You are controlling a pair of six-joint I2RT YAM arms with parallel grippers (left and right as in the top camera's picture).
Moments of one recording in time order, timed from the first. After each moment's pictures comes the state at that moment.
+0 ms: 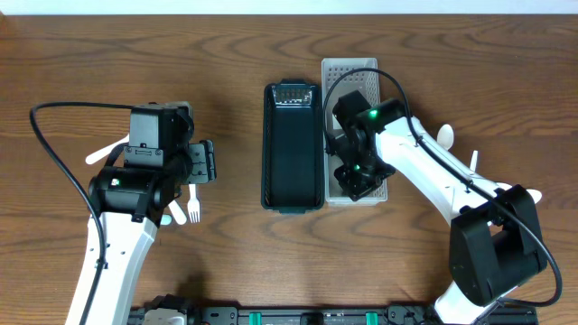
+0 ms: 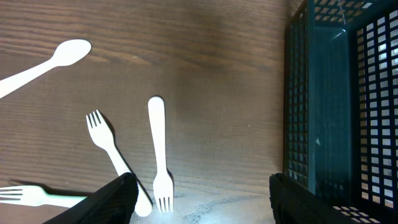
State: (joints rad) left arm -0.12 1.16 1.08 -0.91 -0.01 -0.17; right arm 0.49 1.82 1.34 -1.21 -0.14 -0.09
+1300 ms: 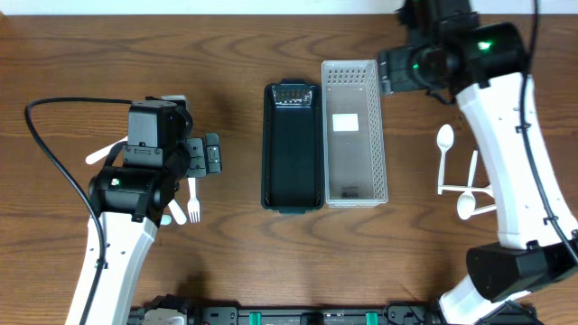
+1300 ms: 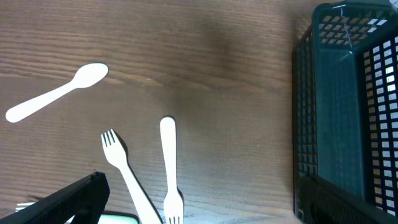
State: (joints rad) left arm -0.12 1.16 1.08 -0.85 -0.06 -0.16; right arm 0.23 1.78 2.03 -1.29 0.06 0.17
